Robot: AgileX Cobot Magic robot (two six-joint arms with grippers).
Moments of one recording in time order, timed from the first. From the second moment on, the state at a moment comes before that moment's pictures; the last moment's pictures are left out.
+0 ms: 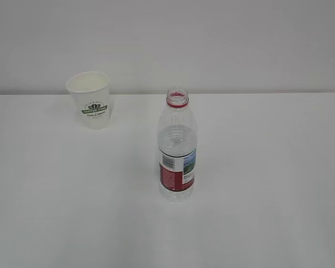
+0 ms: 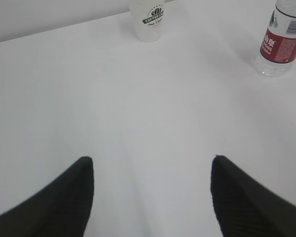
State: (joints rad) left arm -0.25 0.00 -0.52 0.00 1.11 0.06; right arm -0.06 -0.01 -0.50 -0.01 1.14 -0.10
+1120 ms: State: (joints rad) left arm -0.25 0.01 -0.54 -0.01 0.91 0.06; right arm -0.06 -0.01 -0.52 0.17 0.98 -0.24
